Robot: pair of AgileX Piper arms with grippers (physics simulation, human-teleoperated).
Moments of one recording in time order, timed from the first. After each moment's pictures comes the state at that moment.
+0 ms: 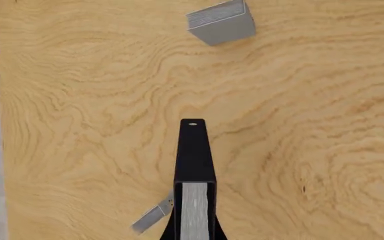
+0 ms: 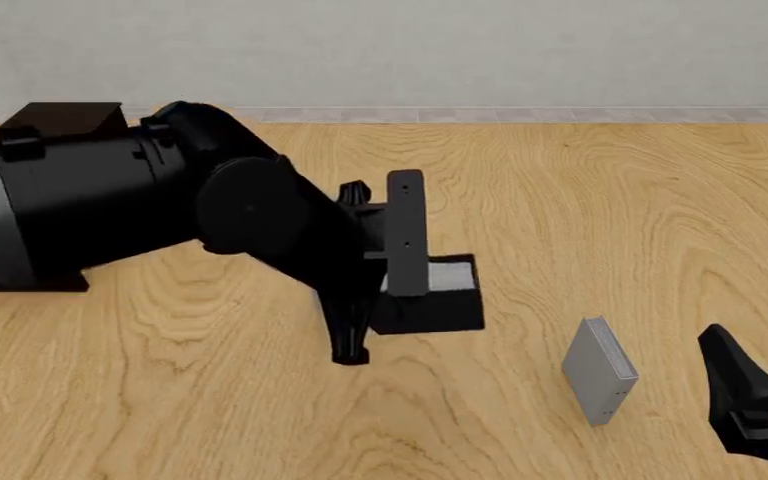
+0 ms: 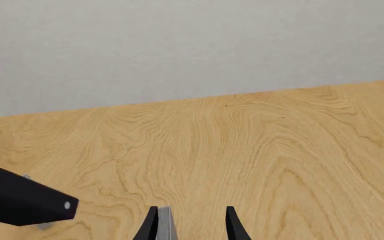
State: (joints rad) left arm -0.88 1.53 -1.25 0.78 0.78; right arm 0.02 0.12 0.00 -0.04 0.11
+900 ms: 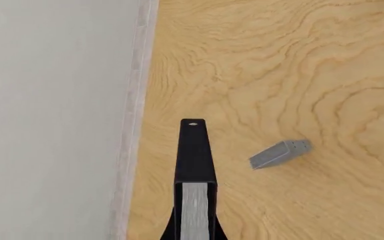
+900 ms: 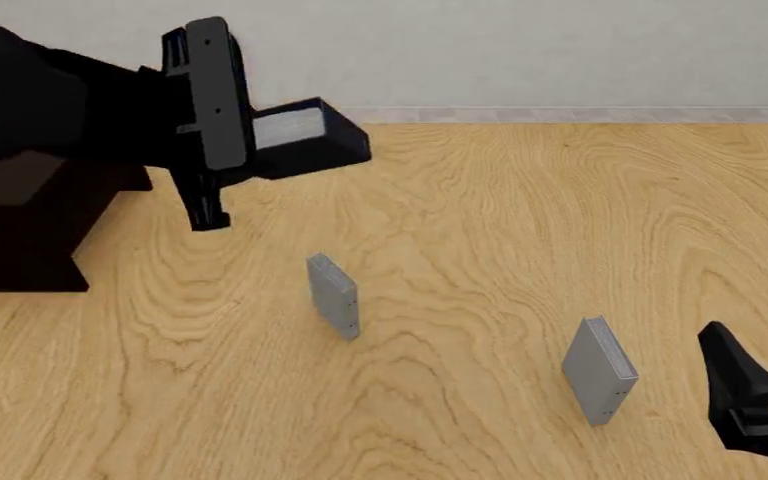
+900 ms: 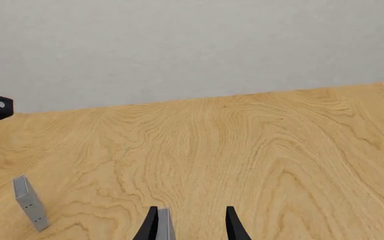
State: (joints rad) left arm -0.52 1.29 -1.20 0.61 1.09; right arm 0.02 0.14 0.00 -0.07 0.10
